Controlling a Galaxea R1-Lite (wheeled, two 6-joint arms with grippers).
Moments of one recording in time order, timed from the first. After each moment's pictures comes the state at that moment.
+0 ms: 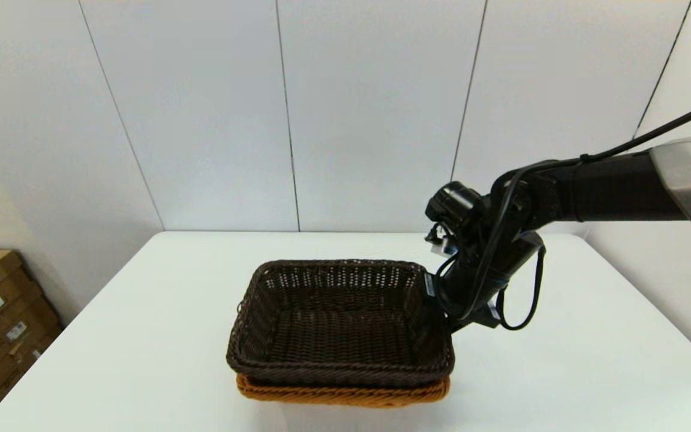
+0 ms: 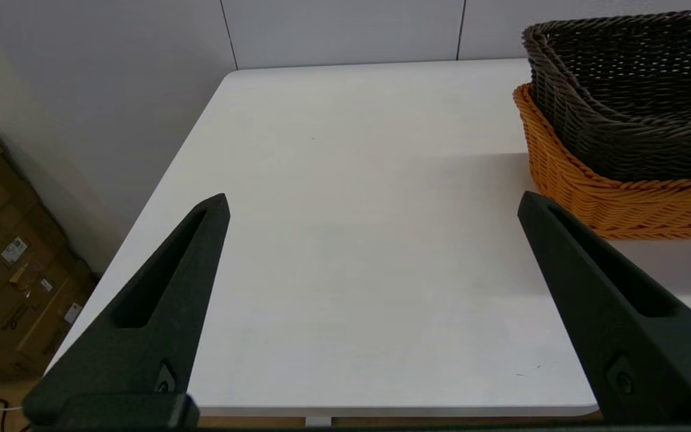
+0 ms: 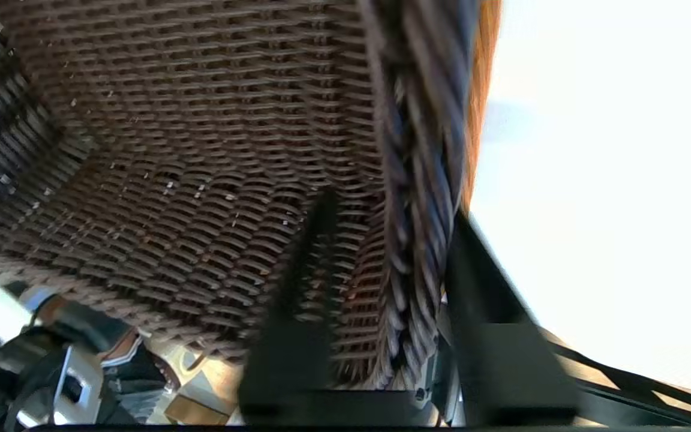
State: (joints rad) left arm 0.00 0.00 -0.02 0.08 0.00 0.02; right arm 0.48 2.12 -1.61 0.83 0.31 0.59
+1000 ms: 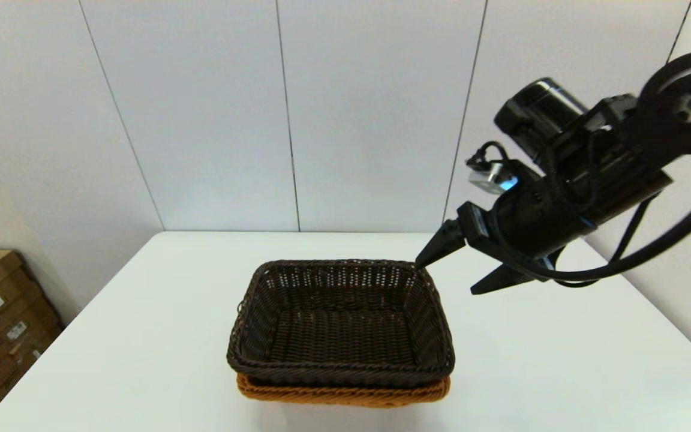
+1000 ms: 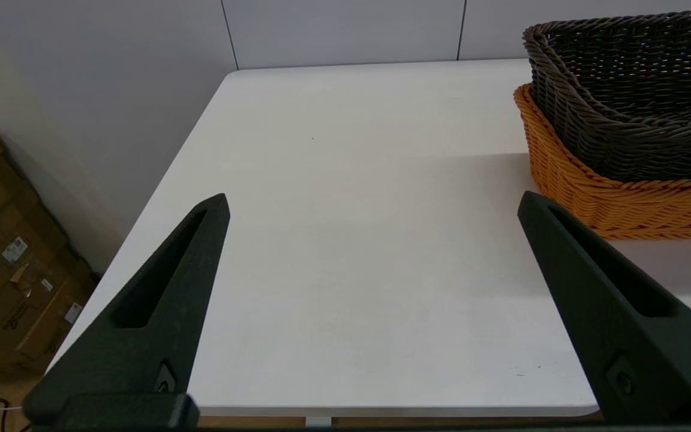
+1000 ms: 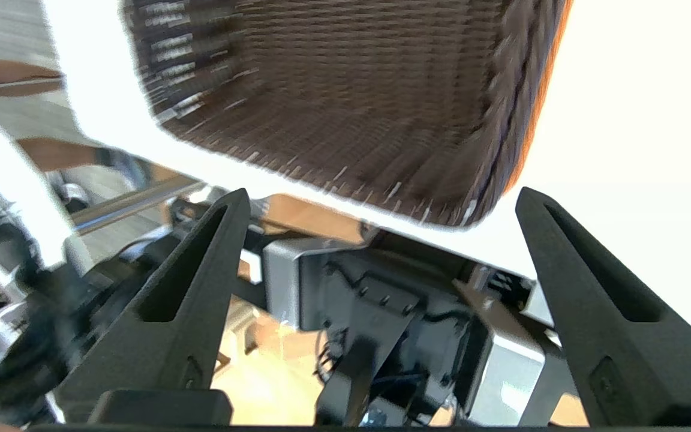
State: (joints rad) left arm 0.00 0.00 -0.02 0.08 0.00 0.02; right arm 0.47 1.82 -1.70 0.93 0.37 0.58
